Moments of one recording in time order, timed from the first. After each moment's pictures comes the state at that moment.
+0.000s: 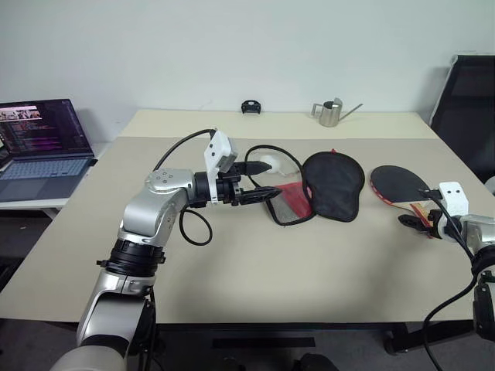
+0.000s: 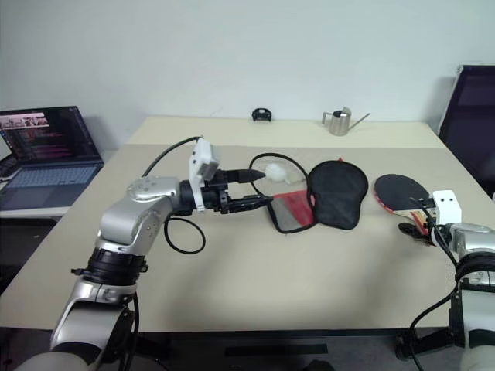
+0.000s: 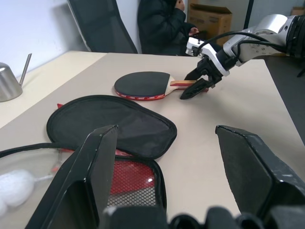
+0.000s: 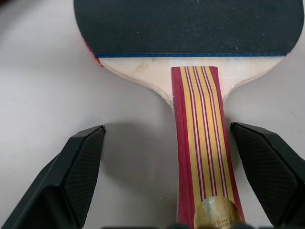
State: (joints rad) left arm -0.80 0.50 -0.08 0.09 -0.42 0.47 -1.07; right arm -0.85 -0.78 -0.14 1.10 0.09 0.42 0.65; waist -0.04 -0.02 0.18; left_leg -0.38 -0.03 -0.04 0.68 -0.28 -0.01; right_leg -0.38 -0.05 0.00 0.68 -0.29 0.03
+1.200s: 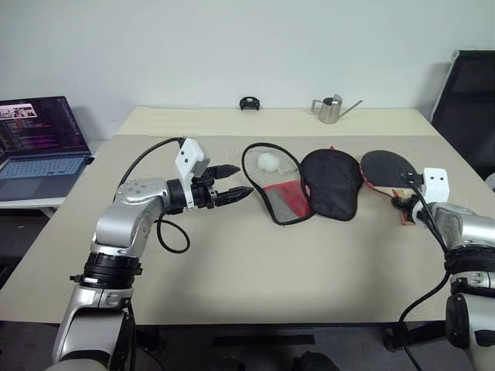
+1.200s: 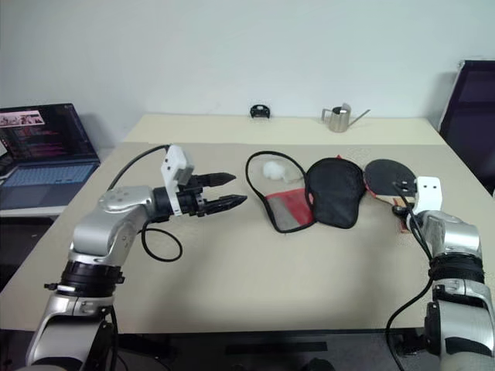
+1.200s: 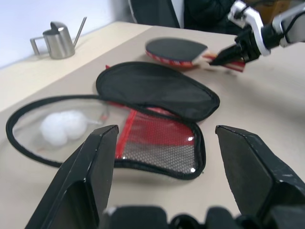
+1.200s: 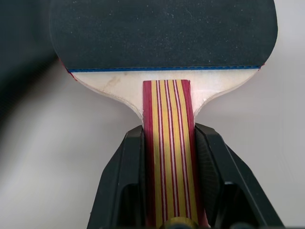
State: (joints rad) left arm -0.68 0.59 -0.01 0.08 -0.40 0.47 -0.99; right arm -0.75 -0.59 -0.28 0.51 0.22 0.76 0.30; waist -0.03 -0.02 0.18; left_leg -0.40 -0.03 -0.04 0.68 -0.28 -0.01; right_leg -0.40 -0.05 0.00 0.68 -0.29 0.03
